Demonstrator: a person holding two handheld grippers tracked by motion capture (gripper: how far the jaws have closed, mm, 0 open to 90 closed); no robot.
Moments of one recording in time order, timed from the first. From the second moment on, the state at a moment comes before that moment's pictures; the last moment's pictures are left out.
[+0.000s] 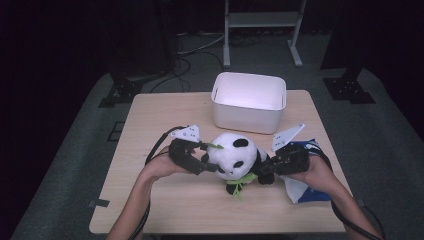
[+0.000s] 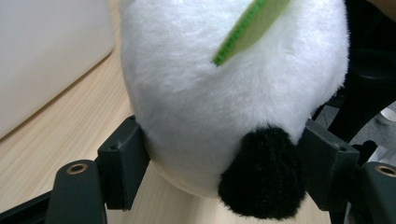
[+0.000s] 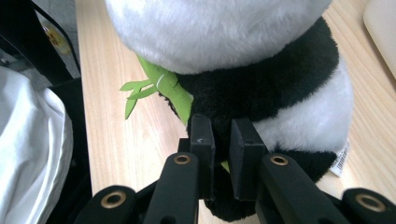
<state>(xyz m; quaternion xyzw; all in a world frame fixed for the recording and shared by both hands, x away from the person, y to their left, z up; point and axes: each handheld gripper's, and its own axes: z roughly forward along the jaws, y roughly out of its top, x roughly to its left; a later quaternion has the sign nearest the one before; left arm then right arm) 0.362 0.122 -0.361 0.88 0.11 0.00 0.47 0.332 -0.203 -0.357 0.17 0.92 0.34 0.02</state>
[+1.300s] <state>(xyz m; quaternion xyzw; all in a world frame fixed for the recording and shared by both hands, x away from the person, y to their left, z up) 0.348 0.134 -0.335 0.90 0.08 0.07 0.41 0.332 -0.164 -0.341 0.15 0.94 0.30 0.03</state>
